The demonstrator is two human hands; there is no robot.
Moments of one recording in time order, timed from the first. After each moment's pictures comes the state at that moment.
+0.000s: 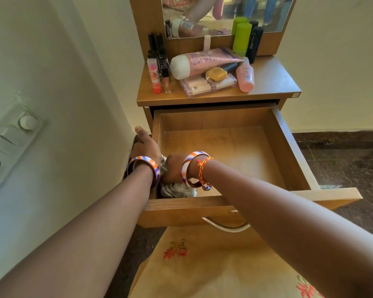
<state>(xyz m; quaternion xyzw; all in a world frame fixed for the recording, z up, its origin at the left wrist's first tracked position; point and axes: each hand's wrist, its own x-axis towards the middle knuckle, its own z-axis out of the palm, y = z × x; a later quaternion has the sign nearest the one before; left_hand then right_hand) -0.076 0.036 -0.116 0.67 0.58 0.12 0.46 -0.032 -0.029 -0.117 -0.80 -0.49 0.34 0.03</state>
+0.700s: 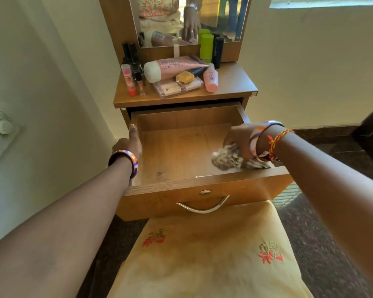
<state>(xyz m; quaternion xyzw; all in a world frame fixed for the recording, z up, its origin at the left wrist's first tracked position) -0.077 0.032 -0.121 0.75 0.54 0.07 0.38 0.030 -0.180 -0.052 -0.90 -0.35 0.22 -0.14</state>
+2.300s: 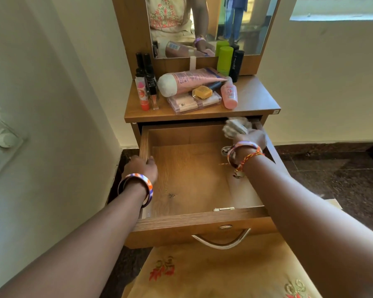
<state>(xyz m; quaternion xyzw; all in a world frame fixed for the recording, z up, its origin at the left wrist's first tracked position) -0.073 0.036 -0.124 0.80 0.51 0.03 0.32 0.086 -0.101 -0.124 -0.76 0.17 0.04 0.62</state>
